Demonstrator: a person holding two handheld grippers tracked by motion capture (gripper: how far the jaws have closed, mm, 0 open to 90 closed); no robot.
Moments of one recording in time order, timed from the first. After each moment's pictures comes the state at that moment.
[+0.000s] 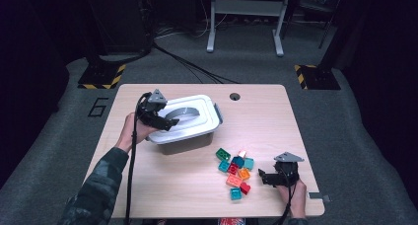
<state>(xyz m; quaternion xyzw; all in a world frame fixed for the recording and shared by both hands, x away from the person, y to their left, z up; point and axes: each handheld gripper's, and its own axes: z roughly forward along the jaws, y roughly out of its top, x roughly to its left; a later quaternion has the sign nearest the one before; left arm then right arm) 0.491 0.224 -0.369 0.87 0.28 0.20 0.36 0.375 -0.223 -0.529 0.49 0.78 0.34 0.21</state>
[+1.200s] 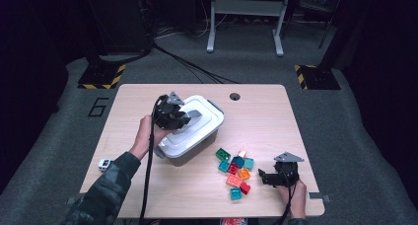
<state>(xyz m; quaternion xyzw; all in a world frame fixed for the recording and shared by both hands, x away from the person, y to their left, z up) 0.472 0.177 -0.363 0.86 0.32 0.18 0.35 0.374 -0.223 -0.529 0.49 0.78 0.34 0.21</state>
